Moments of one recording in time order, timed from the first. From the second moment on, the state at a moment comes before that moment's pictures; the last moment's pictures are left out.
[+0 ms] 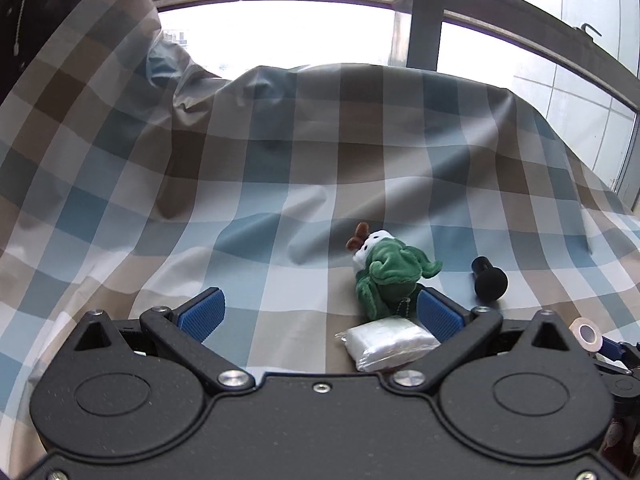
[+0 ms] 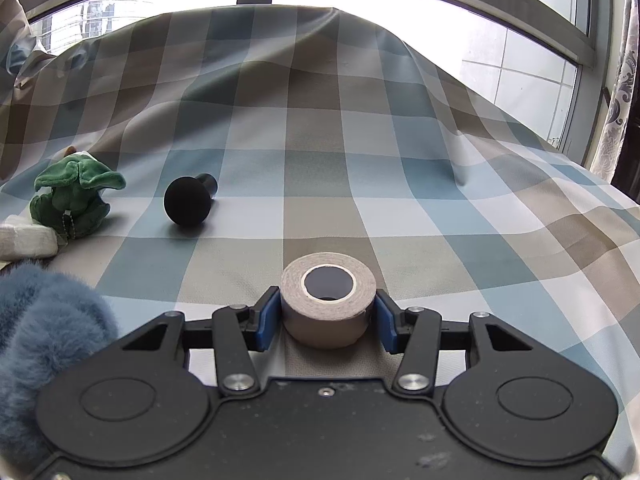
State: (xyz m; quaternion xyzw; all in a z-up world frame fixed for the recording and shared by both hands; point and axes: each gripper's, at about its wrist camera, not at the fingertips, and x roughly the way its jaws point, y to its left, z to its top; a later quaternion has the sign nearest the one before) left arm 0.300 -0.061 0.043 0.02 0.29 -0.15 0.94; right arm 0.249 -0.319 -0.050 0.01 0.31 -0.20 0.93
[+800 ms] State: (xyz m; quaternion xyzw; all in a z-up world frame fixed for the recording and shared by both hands) left arm 0.334 -0.119 0.023 0.07 0.40 -0.13 0.90; right arm 0.248 -0.321 -0.049 0.02 0.32 -0.20 0.93
